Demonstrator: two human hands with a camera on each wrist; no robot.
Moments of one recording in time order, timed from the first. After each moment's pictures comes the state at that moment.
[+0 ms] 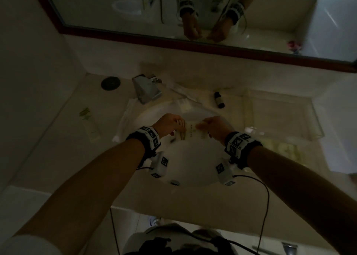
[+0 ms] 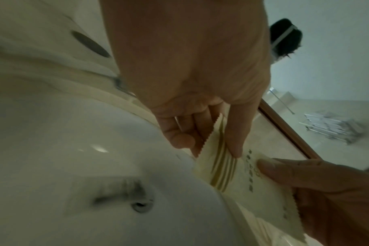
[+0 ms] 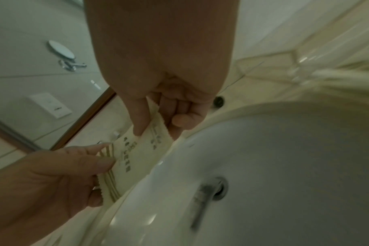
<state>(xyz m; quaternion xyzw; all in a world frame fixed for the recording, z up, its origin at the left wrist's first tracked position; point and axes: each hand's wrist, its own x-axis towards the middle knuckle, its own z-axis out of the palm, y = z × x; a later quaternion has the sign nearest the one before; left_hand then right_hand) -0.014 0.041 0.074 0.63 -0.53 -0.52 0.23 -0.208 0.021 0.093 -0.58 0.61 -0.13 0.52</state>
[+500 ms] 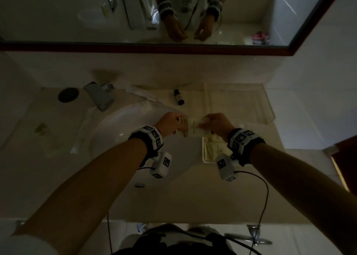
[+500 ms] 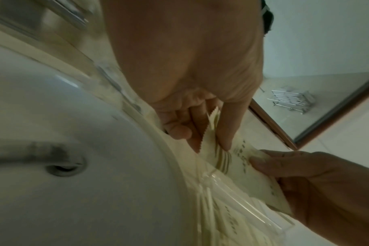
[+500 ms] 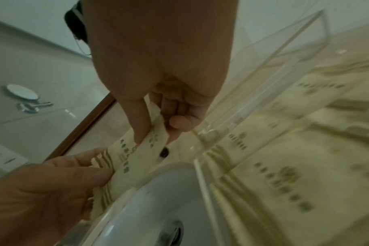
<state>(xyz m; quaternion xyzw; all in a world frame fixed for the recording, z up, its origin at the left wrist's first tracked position) -0.169 0.021 0.086 0.60 -0.58 -0.52 0.21 -0.362 0.020 0.097 -0.51 0.65 -0.21 0.53</state>
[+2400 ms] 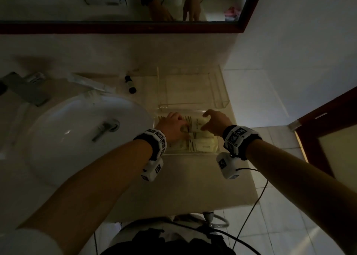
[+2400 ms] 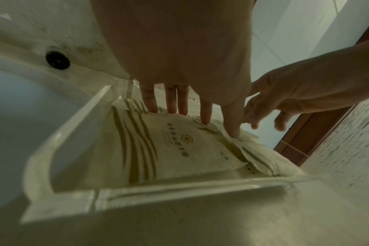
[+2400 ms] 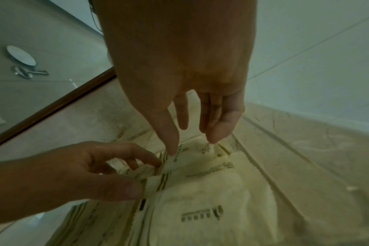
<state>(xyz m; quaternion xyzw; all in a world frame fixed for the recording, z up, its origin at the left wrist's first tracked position) -0.341 0.021 0.030 0.52 -0.81 -0.27 -0.07 -0.522 0.029 0.068 -0.57 0.75 0.01 0.35</state>
